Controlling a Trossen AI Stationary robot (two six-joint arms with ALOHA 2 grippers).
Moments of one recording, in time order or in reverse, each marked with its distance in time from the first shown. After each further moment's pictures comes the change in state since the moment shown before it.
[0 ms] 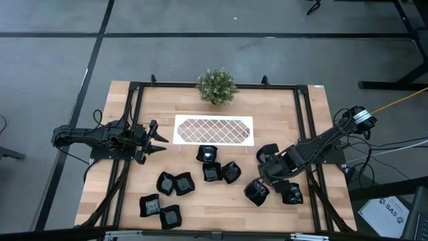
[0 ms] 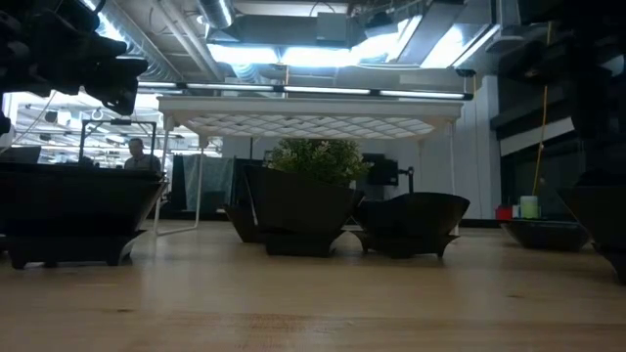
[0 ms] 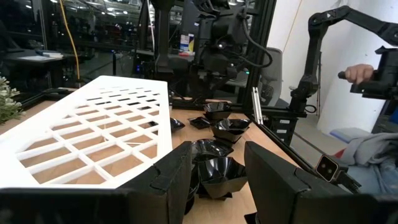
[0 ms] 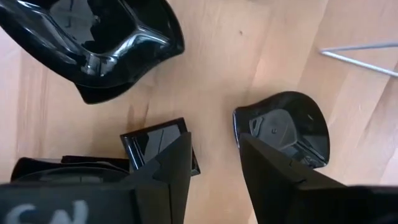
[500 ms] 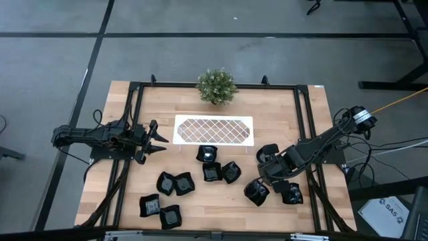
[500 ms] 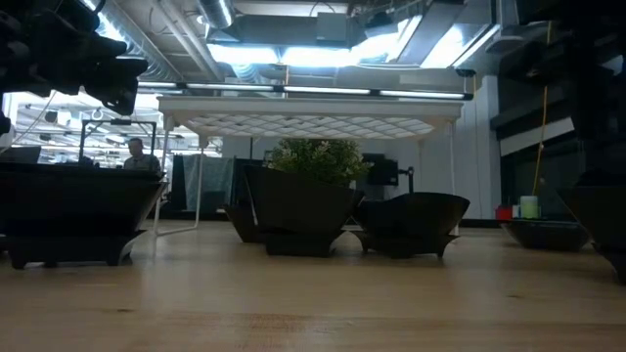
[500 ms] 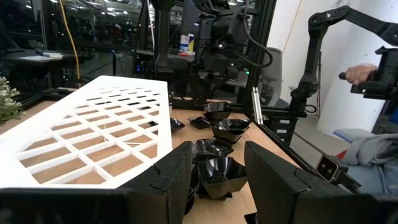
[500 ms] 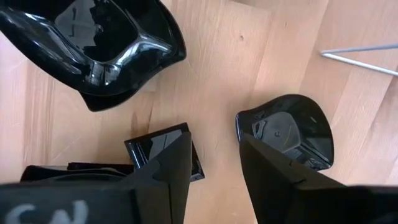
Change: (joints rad) left arm 0.000 0.000 0.000 0.000 0.000 0.000; right arm 0.000 0.000 0.000 0.016 0.000 0.025
